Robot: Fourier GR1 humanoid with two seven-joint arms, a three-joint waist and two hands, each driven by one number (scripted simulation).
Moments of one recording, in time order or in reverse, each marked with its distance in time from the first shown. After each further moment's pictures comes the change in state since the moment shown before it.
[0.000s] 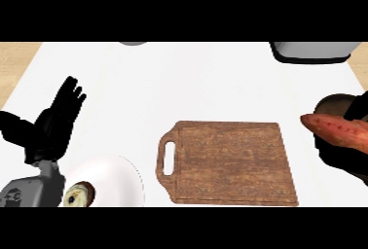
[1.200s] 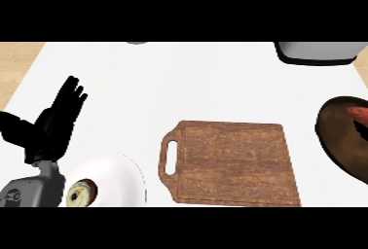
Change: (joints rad) left arm 0.000 -0.003 0.001 -0.008 0.000 -0.021 0.001; right arm -0.135 -0.245 -0.453 1.163 -0.279 -0.593 -0.805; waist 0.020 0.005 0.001
